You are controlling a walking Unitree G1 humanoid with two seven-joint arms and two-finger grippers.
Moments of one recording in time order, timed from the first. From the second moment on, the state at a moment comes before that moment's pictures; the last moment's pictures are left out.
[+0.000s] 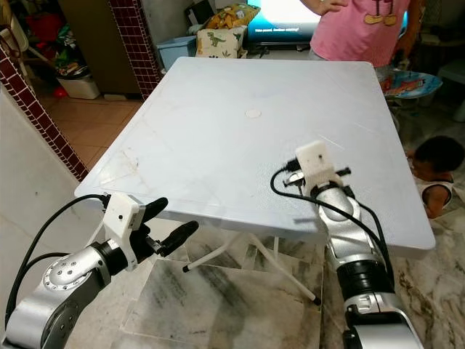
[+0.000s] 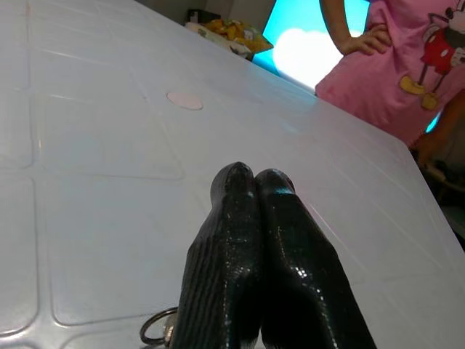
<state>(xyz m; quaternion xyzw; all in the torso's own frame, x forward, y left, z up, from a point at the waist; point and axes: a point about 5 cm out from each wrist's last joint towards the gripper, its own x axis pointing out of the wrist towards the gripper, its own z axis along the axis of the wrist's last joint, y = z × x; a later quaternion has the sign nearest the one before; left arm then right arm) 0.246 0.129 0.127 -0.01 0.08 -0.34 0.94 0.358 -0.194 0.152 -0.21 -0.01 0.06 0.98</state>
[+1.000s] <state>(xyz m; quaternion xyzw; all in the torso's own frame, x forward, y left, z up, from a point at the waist) 0.247 0.128 0.129 -0.01 0.08 -0.35 0.94 0.353 -0.231 0.133 -0.26 0.08 0.10 0.96</state>
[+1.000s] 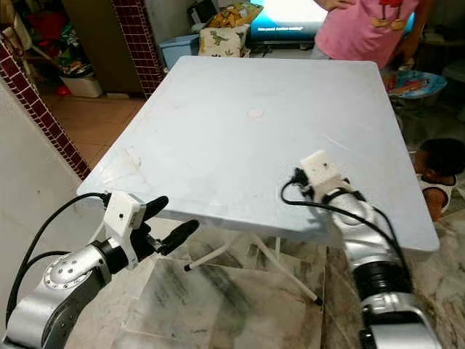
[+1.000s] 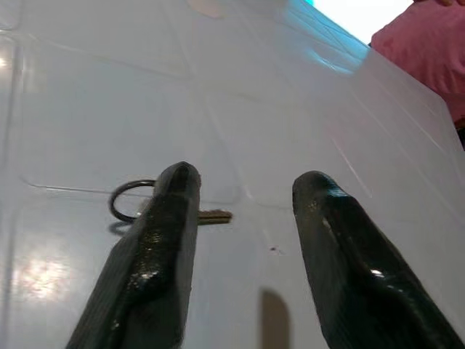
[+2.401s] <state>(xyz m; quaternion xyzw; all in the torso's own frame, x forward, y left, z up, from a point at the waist) 0.247 0.126 0.129 -0.01 0.08 -0.35 0.93 0.342 -0.132 0.121 -0.11 0.09 -0.05 0.99</state>
